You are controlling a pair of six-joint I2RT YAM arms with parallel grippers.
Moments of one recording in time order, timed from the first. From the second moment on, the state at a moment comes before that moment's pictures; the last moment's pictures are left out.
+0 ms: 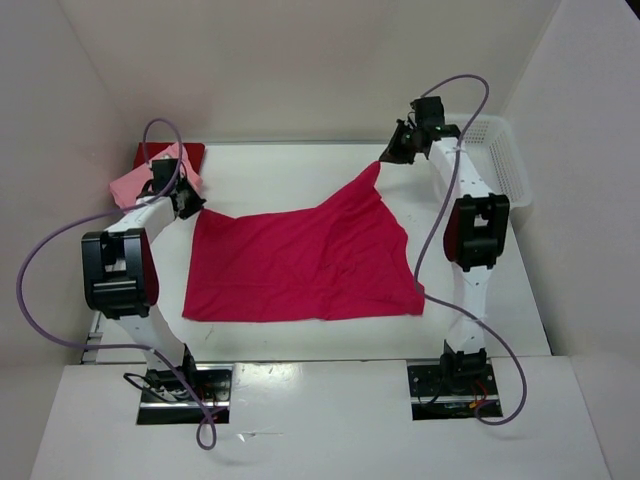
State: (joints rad) left arm 0.13 1.79 1.21 -0.21 0.00 -0.54; right arm 0.10 2.30 2.17 -0.66 -0.32 0.49
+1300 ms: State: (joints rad) left arm 0.29 1.26 0.81 -0.35 0.15 -0.61; right arm 0.11 1.16 0.98 -0.89 -0.16 0.56
